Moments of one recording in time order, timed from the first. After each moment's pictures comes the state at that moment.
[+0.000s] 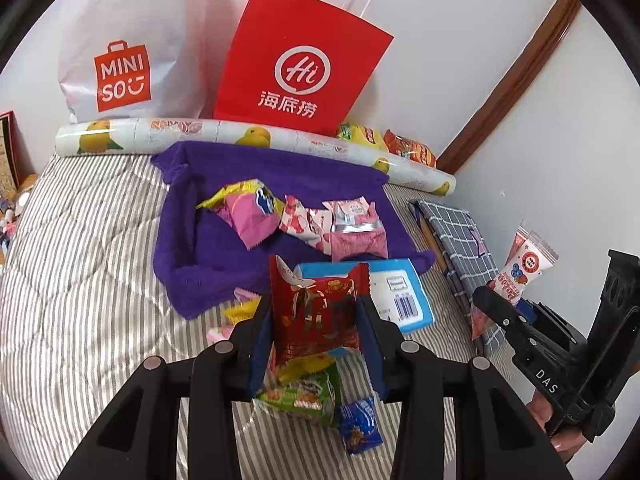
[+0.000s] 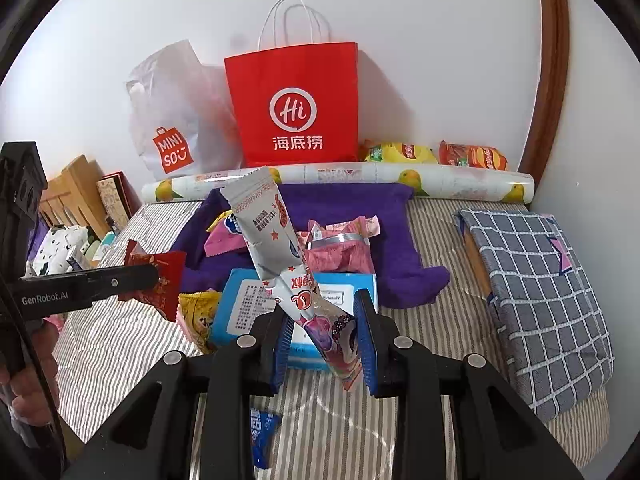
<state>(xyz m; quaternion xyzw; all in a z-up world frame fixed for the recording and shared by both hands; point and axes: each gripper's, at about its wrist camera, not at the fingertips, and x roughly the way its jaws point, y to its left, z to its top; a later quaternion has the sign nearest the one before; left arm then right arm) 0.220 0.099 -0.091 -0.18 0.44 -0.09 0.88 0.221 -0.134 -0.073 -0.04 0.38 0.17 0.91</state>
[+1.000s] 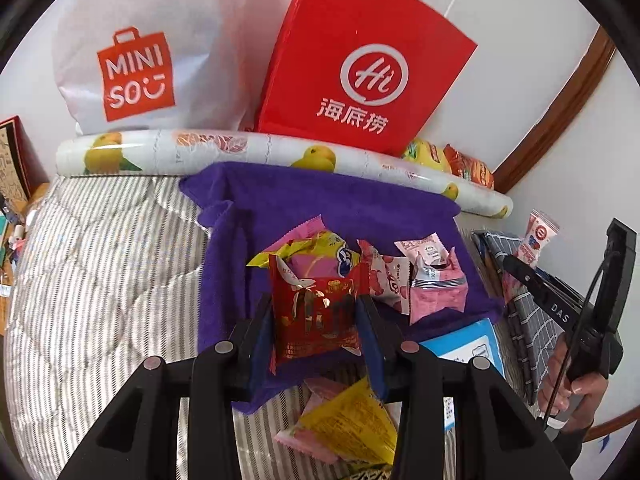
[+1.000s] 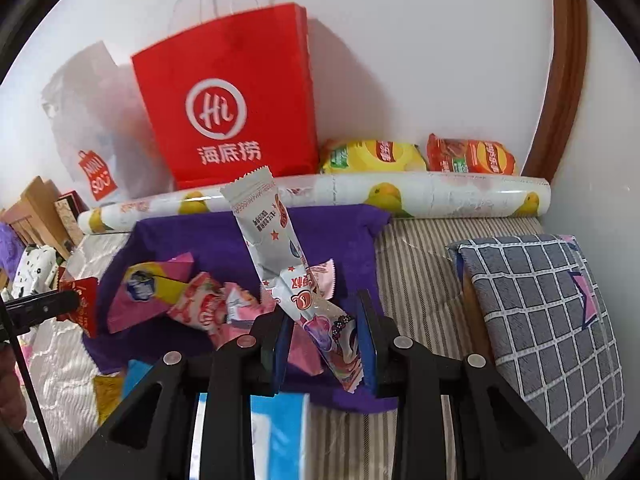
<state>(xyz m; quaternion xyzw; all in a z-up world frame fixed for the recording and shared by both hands) 0.305 0.138 -0.132 -0.17 0.46 -0.03 0.87 0.371 -0.146 -0.117 -0.03 0.41 0.13 0.90</state>
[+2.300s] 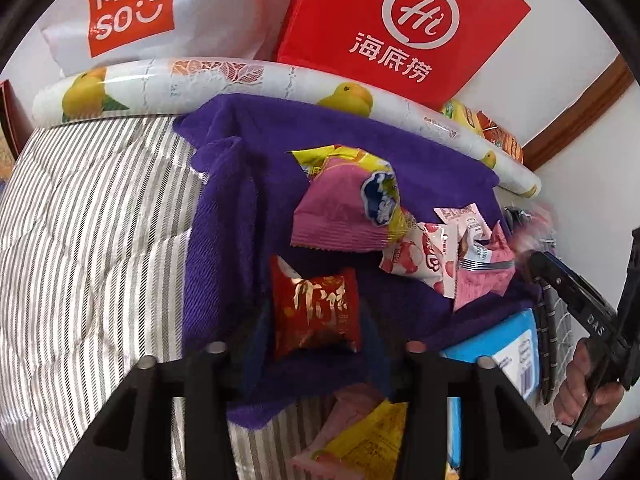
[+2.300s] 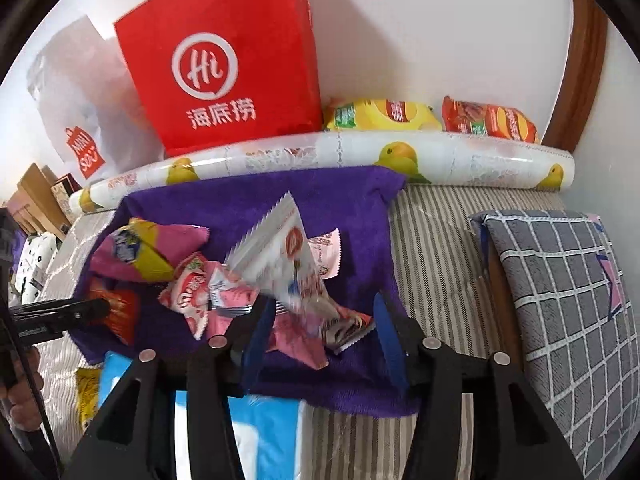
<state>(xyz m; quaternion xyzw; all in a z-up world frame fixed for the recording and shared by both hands) 0.326 0.147 -0.181 -0.19 0.52 -0.02 0.83 0.383 -0.139 -0.143 -0.03 0.45 0.15 0.88</state>
